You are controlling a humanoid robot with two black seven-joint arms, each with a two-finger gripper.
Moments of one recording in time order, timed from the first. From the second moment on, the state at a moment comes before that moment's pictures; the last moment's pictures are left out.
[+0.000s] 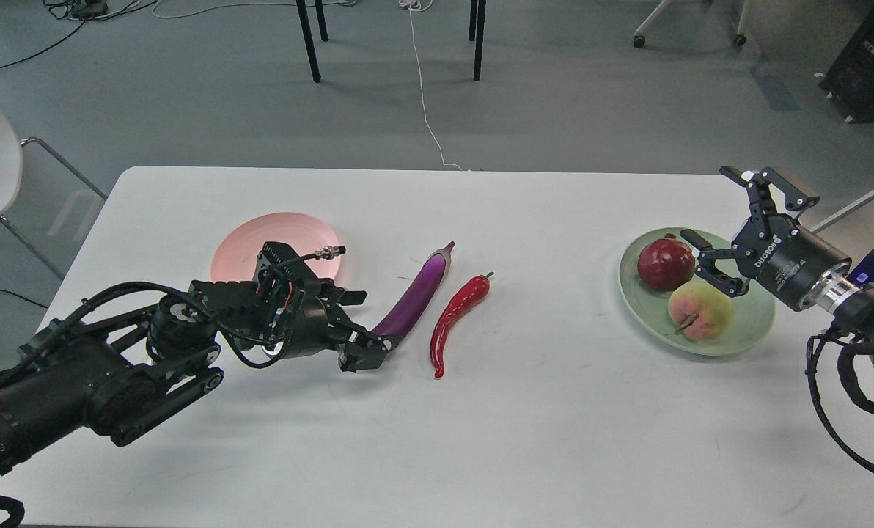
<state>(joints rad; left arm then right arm) -0.68 0.38 -0.44 -1.08 2.18 -0.23 -0.37 0.77 -0.81 0.08 1.03 0.17 0.49 0.49</state>
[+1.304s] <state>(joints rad) -0.81 0.38 -0.44 -0.99 2.18 -0.20 -0.37 0.77 -0.80 0.07 1.04 0.17 0.49 0.49</state>
